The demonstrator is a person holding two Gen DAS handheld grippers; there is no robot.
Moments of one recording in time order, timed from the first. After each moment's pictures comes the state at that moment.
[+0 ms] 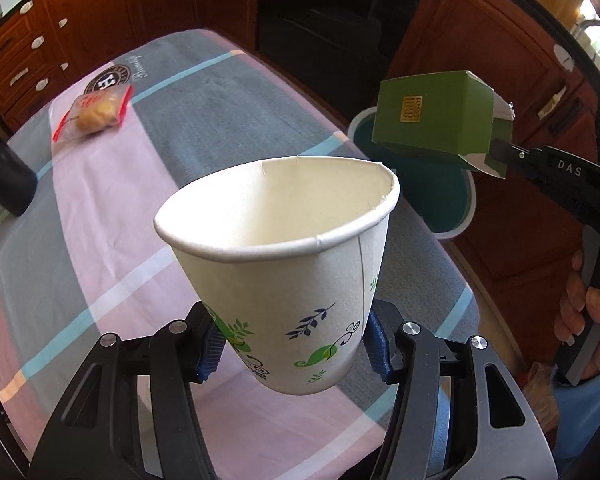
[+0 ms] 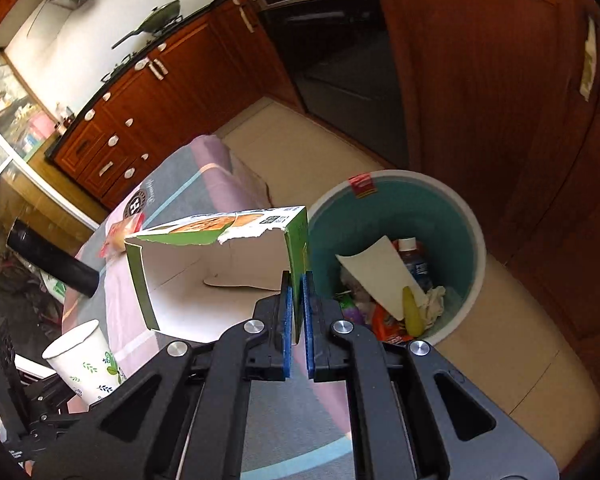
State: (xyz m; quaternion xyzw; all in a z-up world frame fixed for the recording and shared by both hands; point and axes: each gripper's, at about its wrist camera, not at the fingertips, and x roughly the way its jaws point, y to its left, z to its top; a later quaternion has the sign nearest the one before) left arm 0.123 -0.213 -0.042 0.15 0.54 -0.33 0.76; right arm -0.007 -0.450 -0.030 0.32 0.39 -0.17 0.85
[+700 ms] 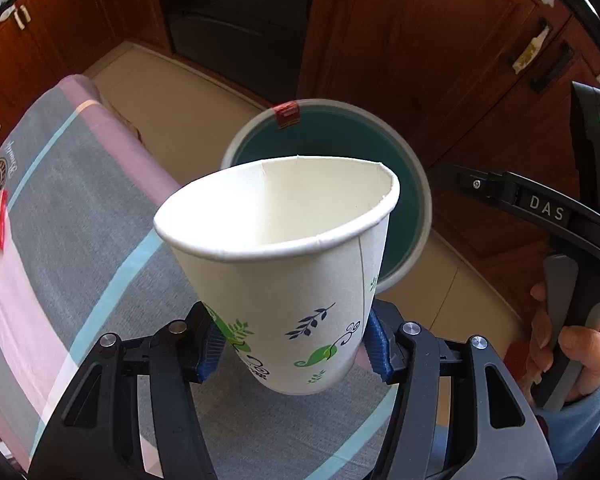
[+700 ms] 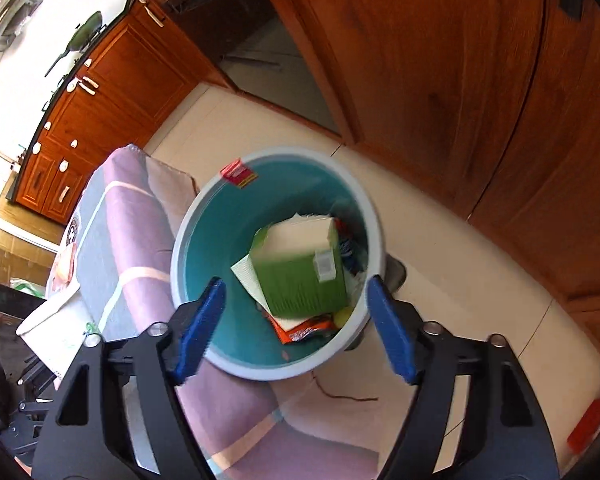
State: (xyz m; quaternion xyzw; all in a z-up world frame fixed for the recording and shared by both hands) left arm 0.116 -0.369 -0.067 0.23 0.54 -0.40 0.71; right arm -0.035 -0.548 -0.094 0.37 0.44 -0.22 0.79
